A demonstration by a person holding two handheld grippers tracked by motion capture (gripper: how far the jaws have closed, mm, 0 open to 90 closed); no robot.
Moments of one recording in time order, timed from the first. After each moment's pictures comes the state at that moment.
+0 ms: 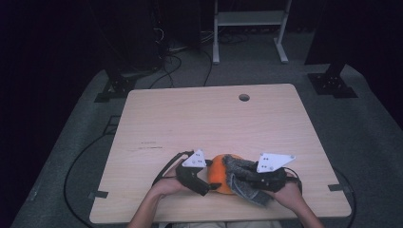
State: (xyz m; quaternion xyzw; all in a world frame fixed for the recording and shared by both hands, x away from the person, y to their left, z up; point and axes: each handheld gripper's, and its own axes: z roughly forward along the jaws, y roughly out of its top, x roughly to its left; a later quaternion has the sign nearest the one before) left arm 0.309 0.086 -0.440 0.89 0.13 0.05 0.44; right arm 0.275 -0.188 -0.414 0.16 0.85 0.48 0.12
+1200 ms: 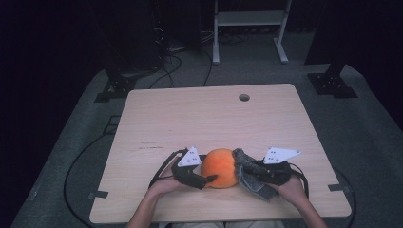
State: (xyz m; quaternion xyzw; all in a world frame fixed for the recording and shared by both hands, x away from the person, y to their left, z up) left arm 0.318 0.101 -0.446 0.86 0.16 0.10 0.47; right arm 0.299 -0.213 -0.437 0.23 0.84 0.48 0.12
